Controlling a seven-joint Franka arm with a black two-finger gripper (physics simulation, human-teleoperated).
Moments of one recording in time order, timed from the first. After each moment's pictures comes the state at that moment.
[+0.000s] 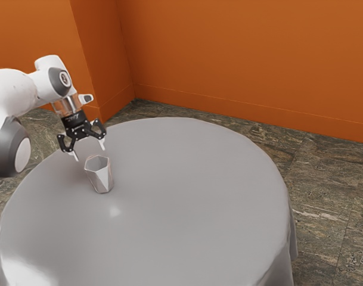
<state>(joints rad) 0.03 0.67 0.50 -1.38 -0.57 1.63 -0.22</state>
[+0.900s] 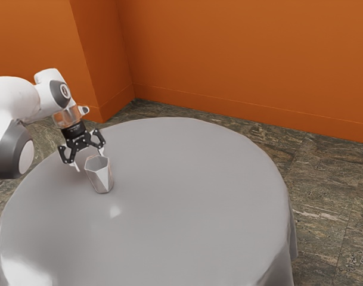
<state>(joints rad) 0.04 0.71 0.50 -1.42 -0.61 1.69 -0.41</state>
